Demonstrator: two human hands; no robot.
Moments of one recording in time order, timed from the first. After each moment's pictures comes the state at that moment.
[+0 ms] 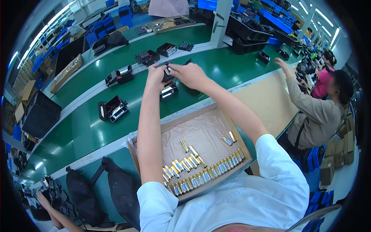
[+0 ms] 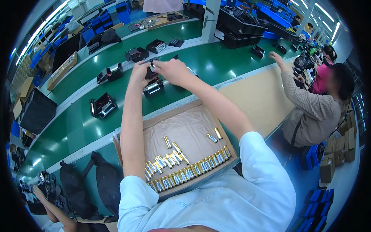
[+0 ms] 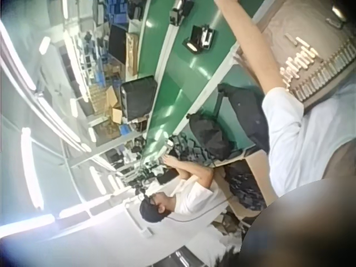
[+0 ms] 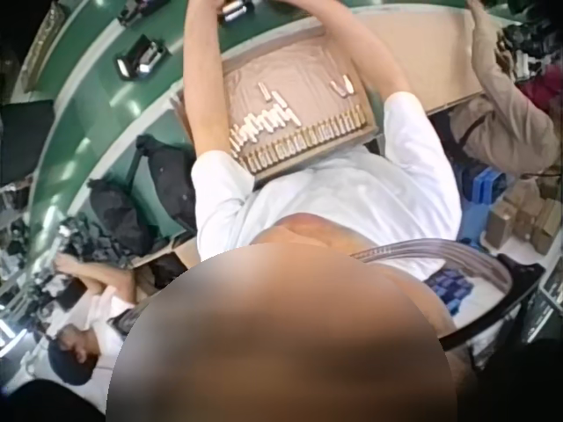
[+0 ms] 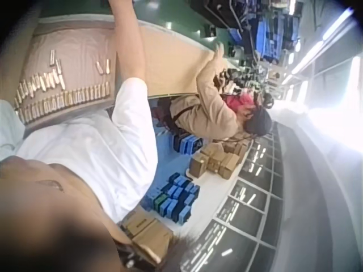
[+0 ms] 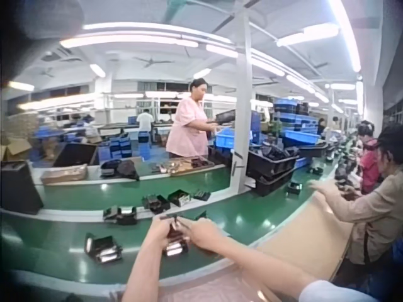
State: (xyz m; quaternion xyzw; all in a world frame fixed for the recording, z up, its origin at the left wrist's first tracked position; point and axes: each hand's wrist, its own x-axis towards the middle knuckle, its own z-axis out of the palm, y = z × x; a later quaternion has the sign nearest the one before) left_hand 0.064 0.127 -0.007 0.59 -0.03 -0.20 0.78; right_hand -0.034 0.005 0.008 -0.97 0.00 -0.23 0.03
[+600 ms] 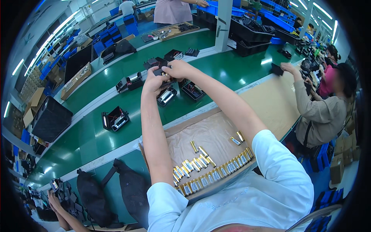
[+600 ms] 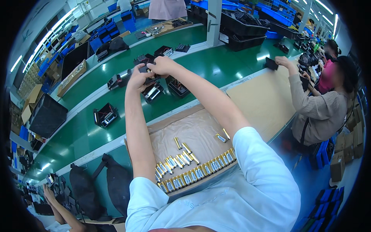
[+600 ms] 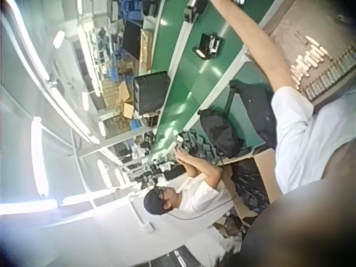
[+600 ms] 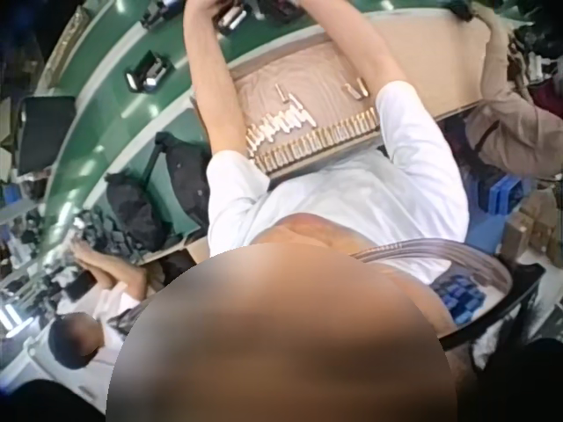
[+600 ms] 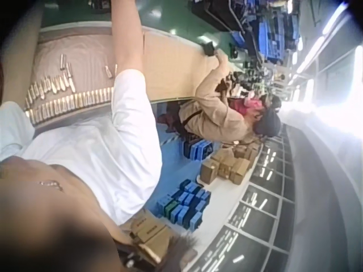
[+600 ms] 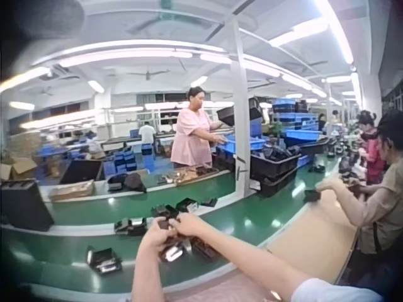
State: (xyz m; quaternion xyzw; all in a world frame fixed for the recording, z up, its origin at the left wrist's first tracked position) left_hand 0.077 0.171 0.004 0.63 -0.14 -0.21 0.74; right_hand 0.031 0.029 0.035 -0.94 0.08 -0.05 0.34
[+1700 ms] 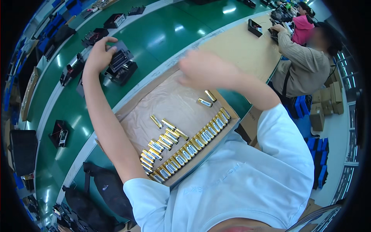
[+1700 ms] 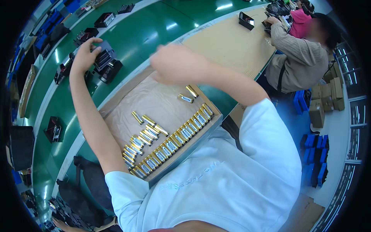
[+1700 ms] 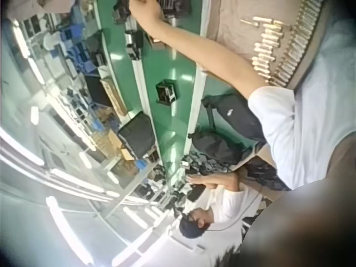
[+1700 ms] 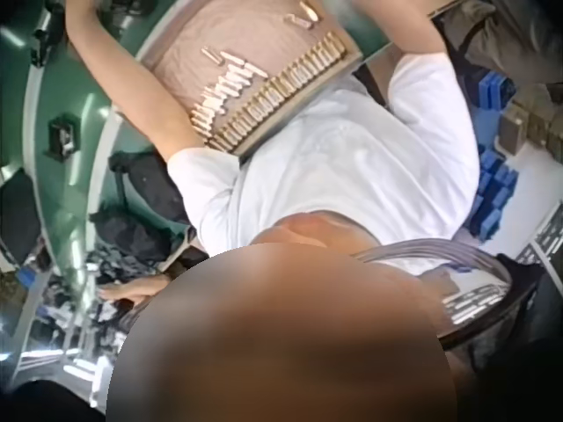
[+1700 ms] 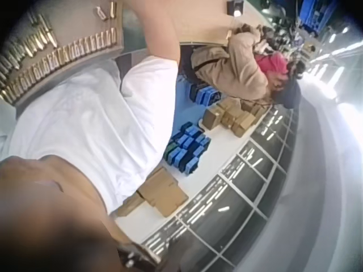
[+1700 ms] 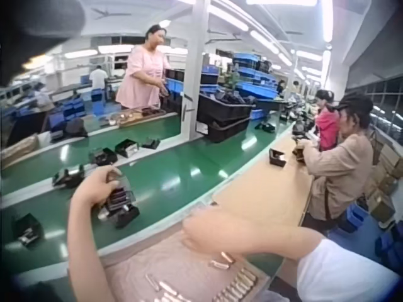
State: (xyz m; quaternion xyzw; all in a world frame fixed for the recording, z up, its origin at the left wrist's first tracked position) left_hand 0.076 0.158 0.009 0.85 -0.41 -0.11 0.33; right_hand -0.209 0.011 0.055 -1.00 0.02 0.00 0.00
